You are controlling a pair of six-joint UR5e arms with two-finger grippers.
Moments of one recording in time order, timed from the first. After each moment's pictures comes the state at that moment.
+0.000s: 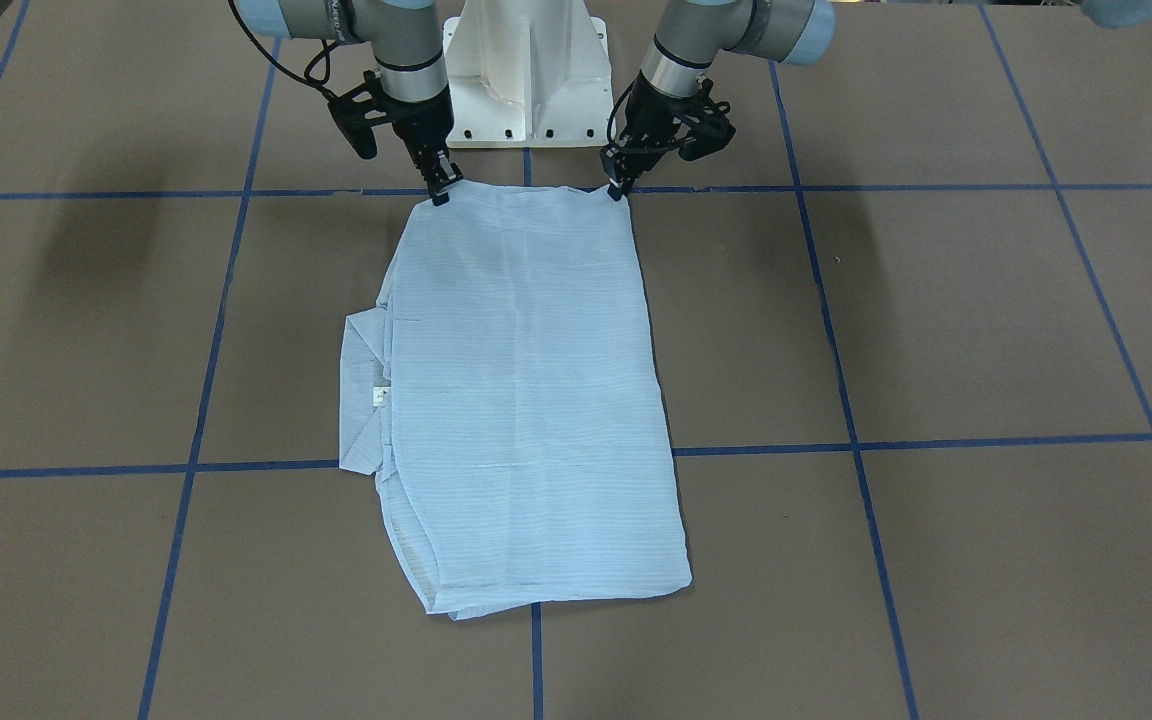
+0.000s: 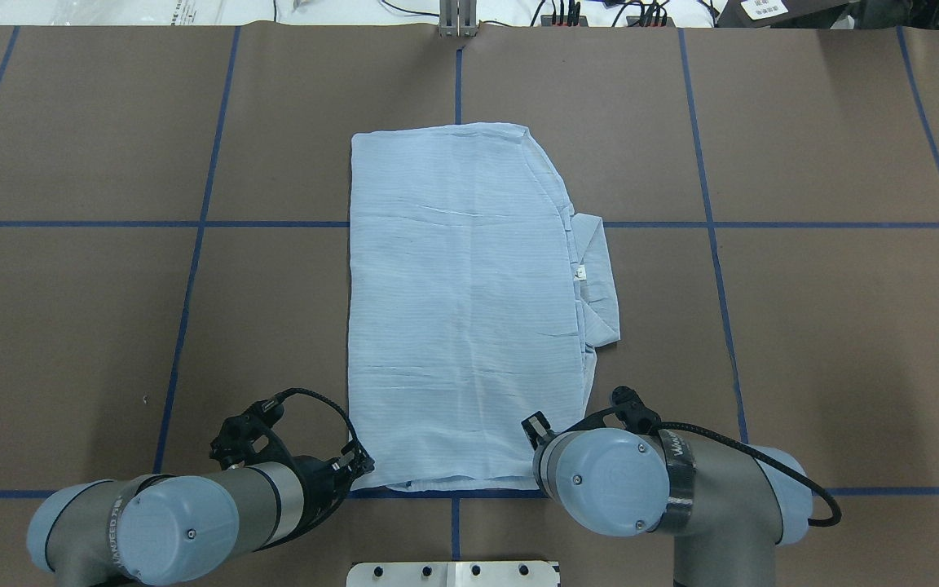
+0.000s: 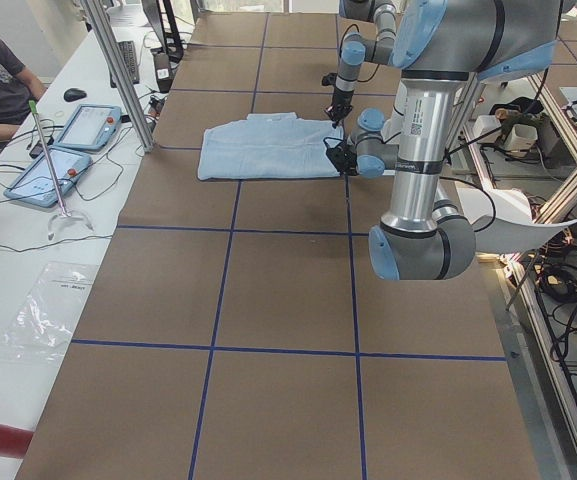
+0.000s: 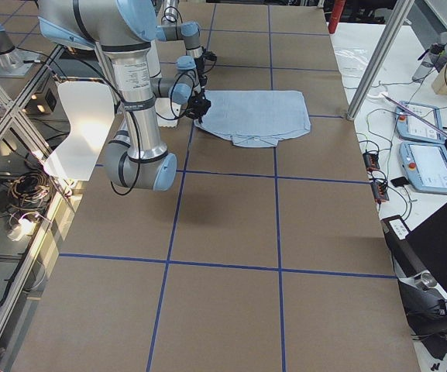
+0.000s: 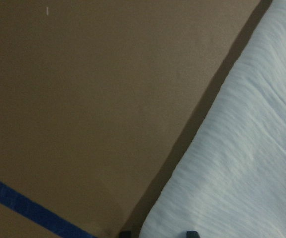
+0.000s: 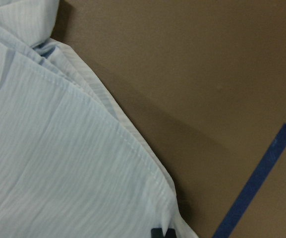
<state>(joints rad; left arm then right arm) -0.11 -1.83 -1.94 -2.04 -1.47 -2.14 0.17 -1.17 1.97 -1.57 1.56 2.49</state>
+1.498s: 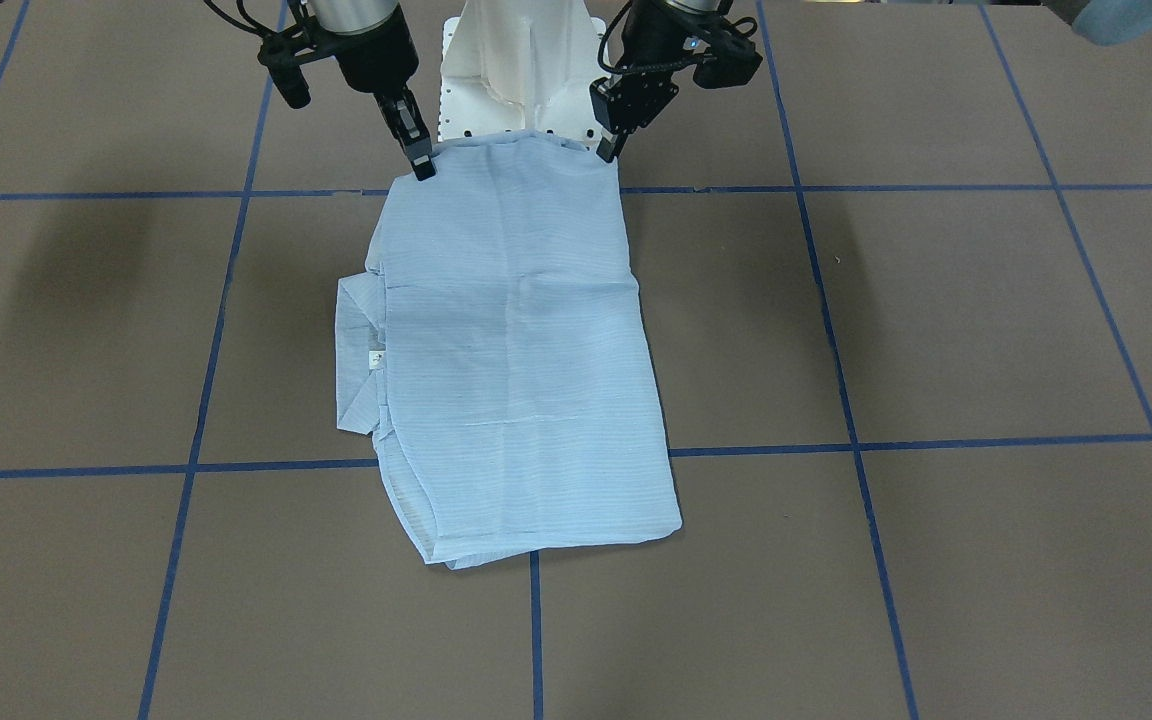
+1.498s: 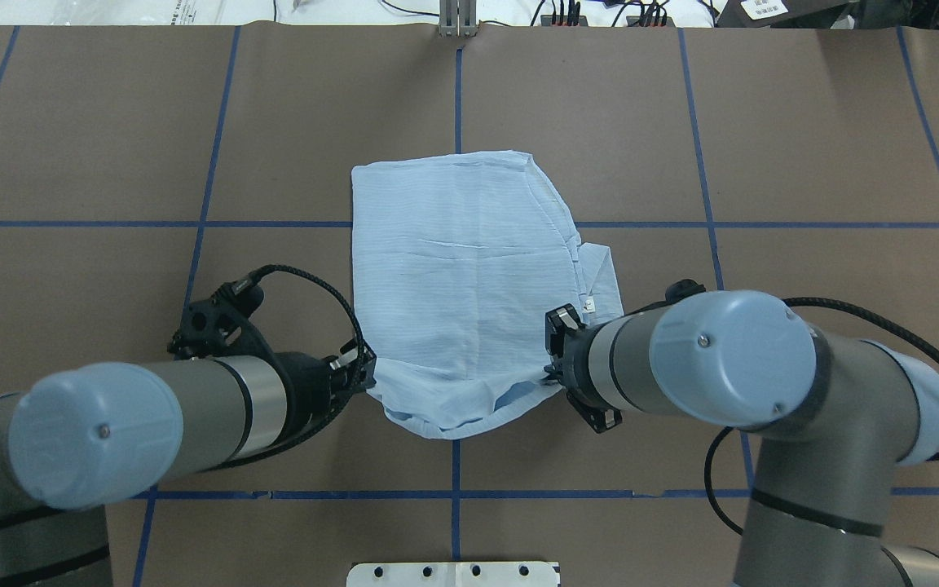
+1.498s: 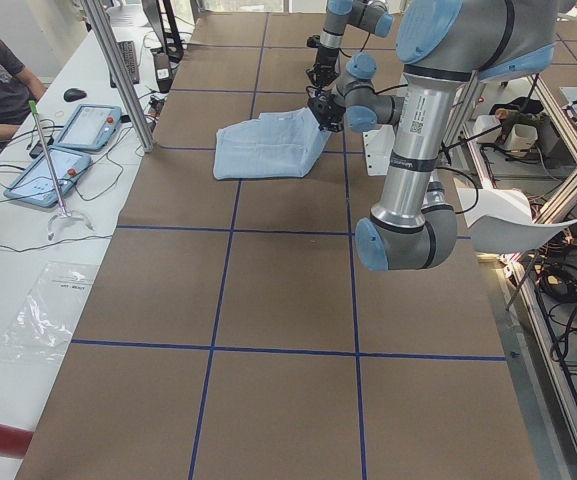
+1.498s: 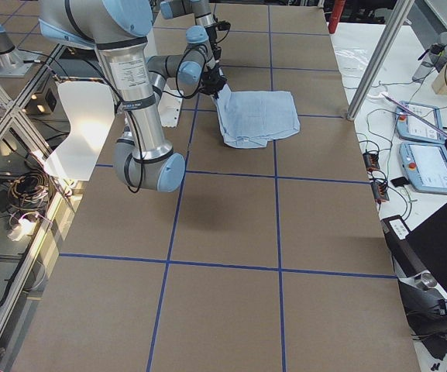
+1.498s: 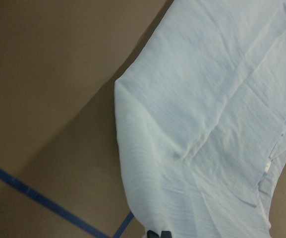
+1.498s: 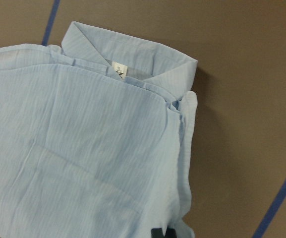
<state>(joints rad) -0.34 -1.96 -2.17 -1.74 -1.54 -2.00 0.40 -1.11 2.14 -1.65 1.68 2.47</state>
